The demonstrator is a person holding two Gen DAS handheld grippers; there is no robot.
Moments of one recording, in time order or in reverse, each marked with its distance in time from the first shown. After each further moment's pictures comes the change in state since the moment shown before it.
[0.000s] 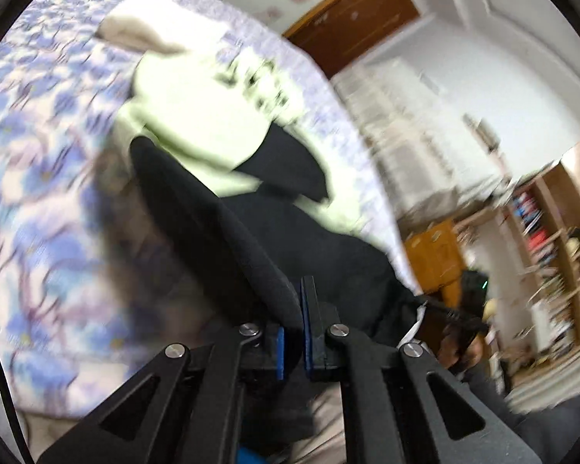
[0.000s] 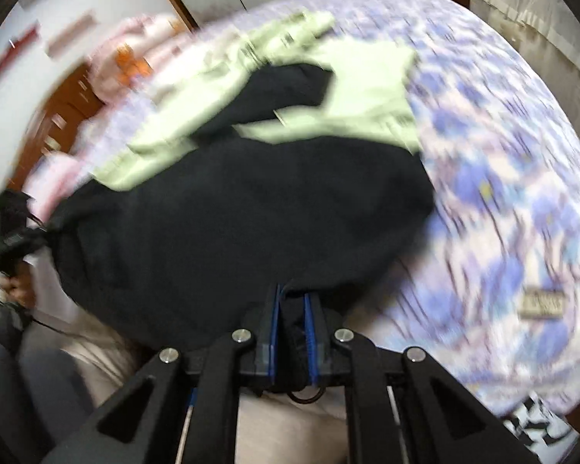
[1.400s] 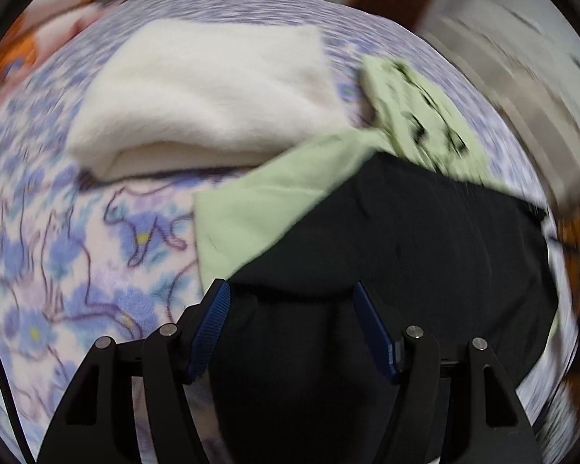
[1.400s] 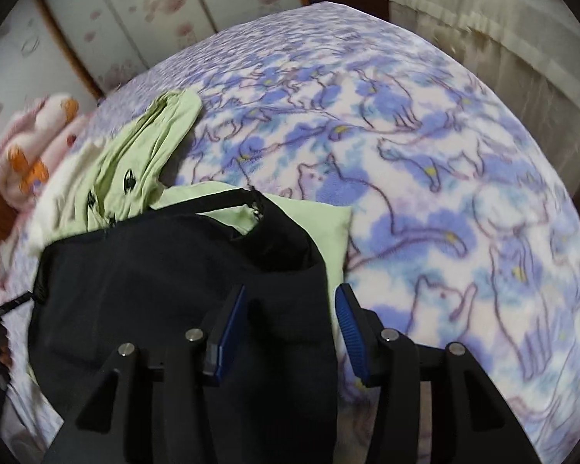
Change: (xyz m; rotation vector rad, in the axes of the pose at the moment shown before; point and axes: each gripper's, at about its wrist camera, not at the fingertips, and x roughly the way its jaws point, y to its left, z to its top) left arm 0.179 0.107 0.267 0.300 0.174 0.543; right arm 0.148 -0.138 0.258 0.135 -0.086 -0.341
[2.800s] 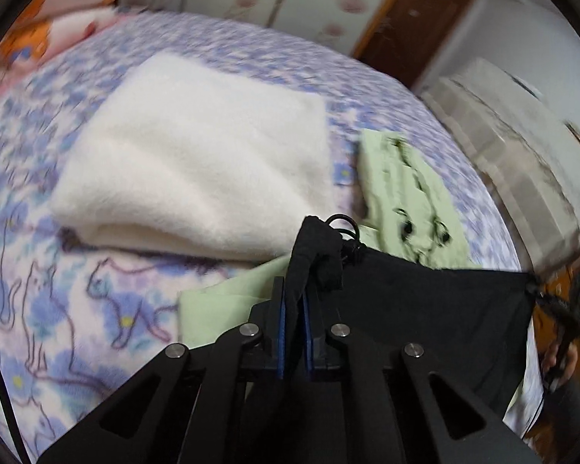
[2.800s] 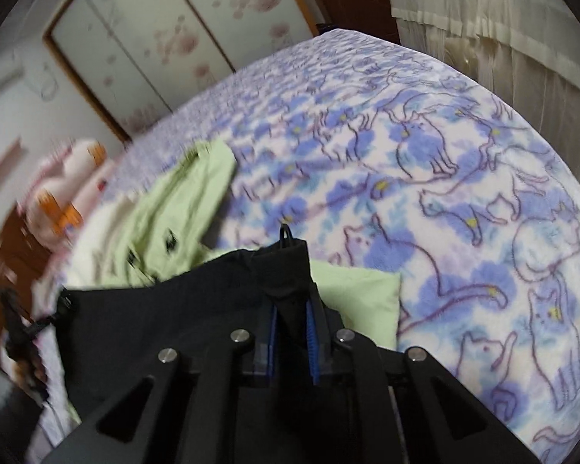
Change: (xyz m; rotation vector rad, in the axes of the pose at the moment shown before) left arm 0.000 0.030 0.061 -0.226 -0.161 -0.096; right arm -0.015 -0.001 0.038 0.171 -0.135 0.200
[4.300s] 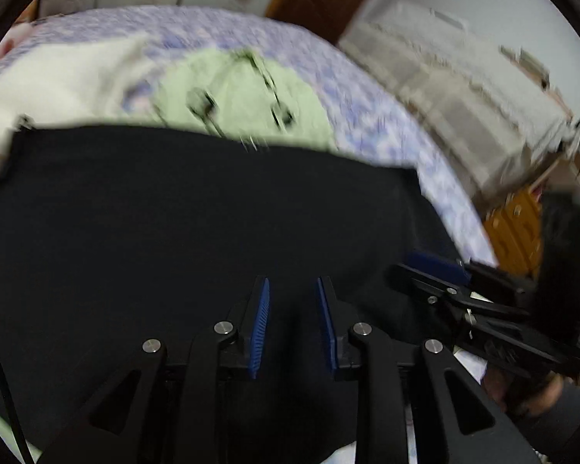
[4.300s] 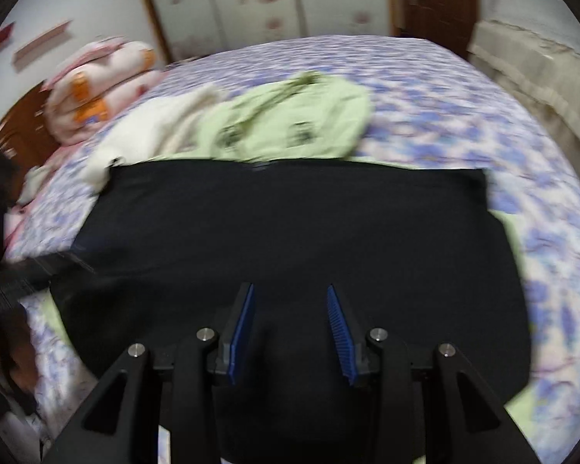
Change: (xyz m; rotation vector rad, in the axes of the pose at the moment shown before) left arm 0.037 -0.176 -0.130 0.232 0.120 -0.169; right arm 0.024 0.175 -0.142 -0.387 0.122 -0.041
